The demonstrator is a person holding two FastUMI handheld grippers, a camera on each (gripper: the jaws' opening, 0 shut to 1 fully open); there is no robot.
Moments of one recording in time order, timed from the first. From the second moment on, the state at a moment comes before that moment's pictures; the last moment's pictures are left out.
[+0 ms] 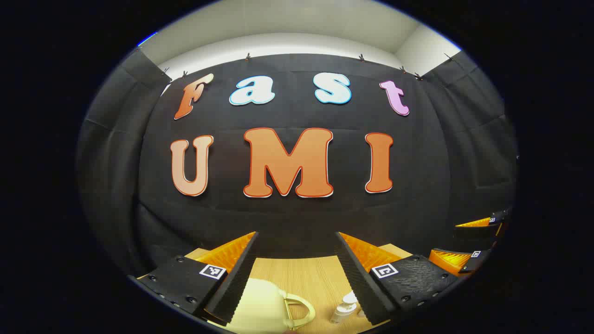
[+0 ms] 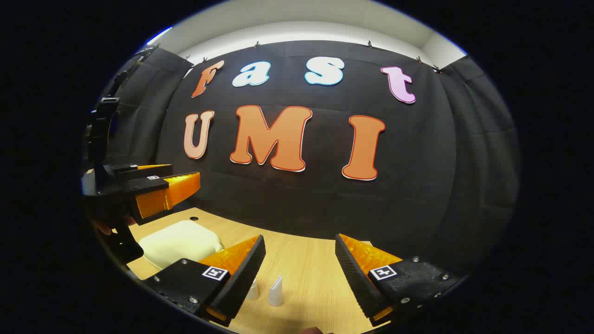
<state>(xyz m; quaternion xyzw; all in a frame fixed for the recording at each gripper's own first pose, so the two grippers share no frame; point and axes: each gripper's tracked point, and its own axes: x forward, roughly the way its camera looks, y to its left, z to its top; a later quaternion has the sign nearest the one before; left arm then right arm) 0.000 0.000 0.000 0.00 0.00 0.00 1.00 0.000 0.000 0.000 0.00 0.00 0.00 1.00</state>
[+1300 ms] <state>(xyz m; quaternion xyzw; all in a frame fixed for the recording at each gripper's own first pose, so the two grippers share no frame) 0.035 0.002 -0.010 0.05 0.01 0.01 1.00 0.042 -0.037 -0.001 0.02 0.00 -0.02 1.00</state>
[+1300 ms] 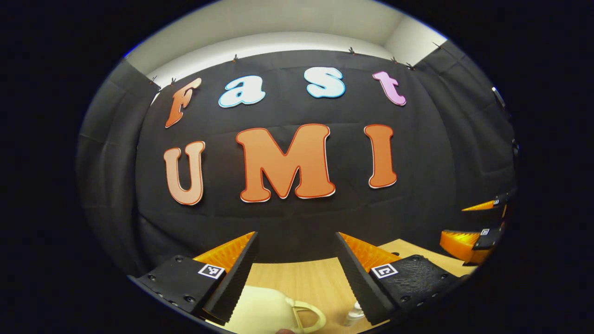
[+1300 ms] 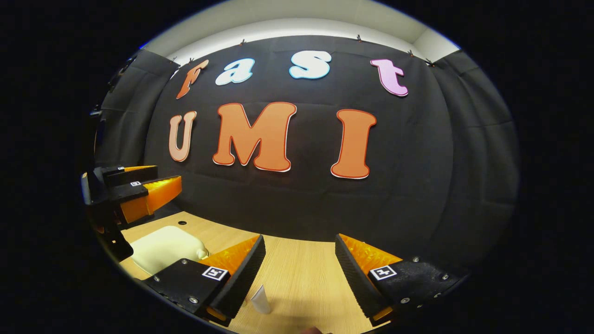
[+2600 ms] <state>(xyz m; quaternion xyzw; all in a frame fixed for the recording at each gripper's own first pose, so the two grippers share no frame) -0.004 -0.023 -0.265 0.39 0.22 -0.12 0.89 0.014 -0.099 -0.033 -0.01 0.03 -0.05 1.00</state>
